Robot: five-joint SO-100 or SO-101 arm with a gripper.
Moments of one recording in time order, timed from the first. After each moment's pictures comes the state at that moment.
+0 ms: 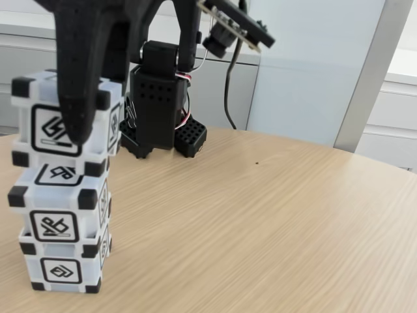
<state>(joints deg) 28.8 107.1 83.2 105.0 -8.1</state>
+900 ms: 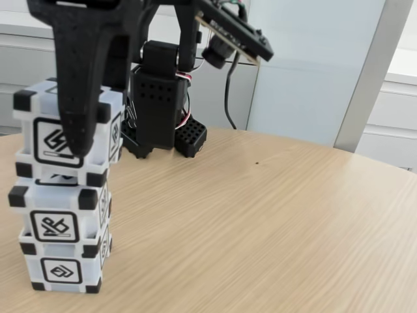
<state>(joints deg) 28.7 104.2 83.0 105.0 -7.7</state>
